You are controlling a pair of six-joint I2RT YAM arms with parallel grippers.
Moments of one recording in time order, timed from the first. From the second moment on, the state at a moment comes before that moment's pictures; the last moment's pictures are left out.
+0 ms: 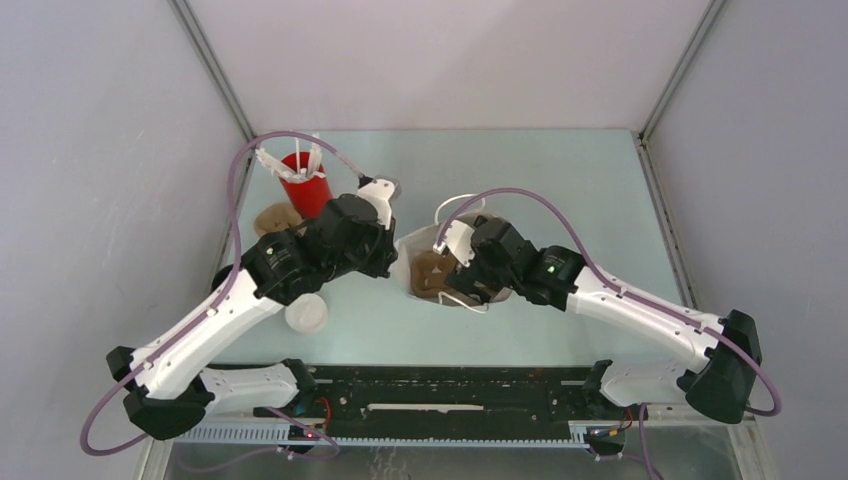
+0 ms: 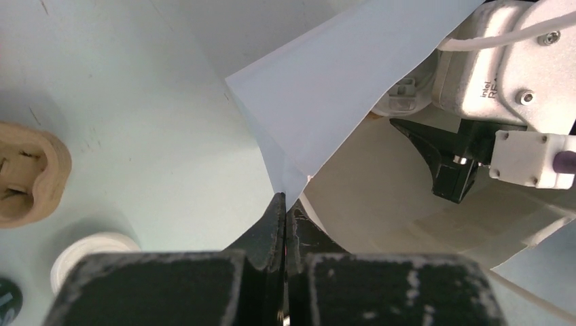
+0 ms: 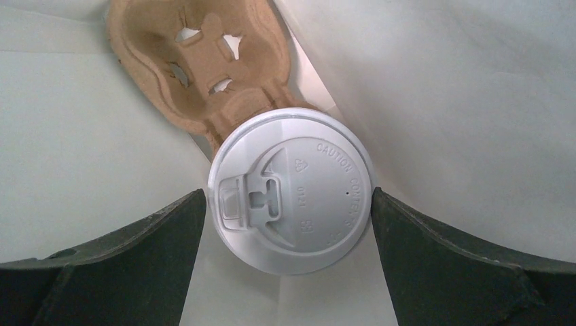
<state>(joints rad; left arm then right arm) -0.89 1.10 1.35 -0.93 -0.22 -0.39 0.93 1.24 1.07 -0.59 0.22 -0.34</state>
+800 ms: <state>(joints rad) -0.84 1.33 1.61 -1.25 -0.14 -0.48 0.92 1.33 1.16 -0.71 0.07 -0.25</state>
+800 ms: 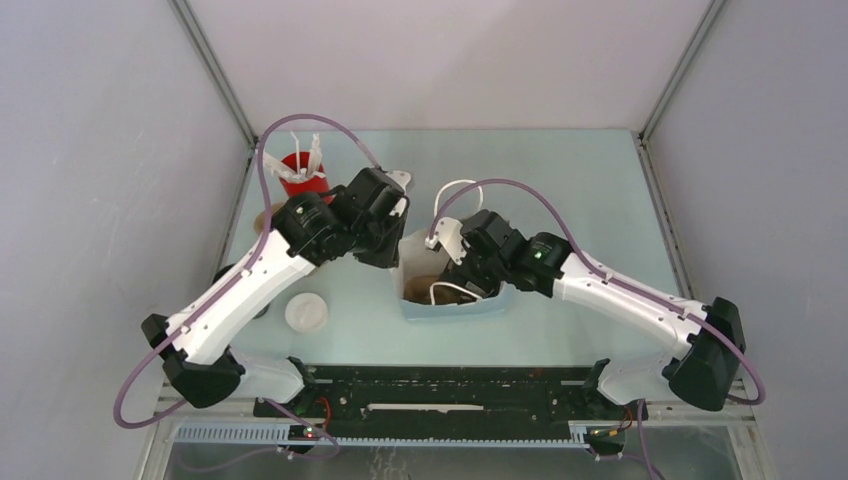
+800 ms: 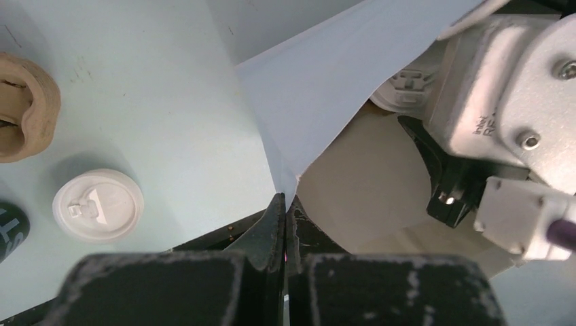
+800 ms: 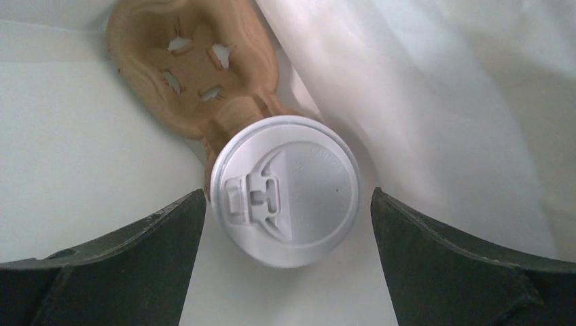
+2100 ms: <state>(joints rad) -0.80 1.43 1.72 -1.31 -0.14 -0.42 0.92 1.50 1.26 -0.72 0.07 -0.20</state>
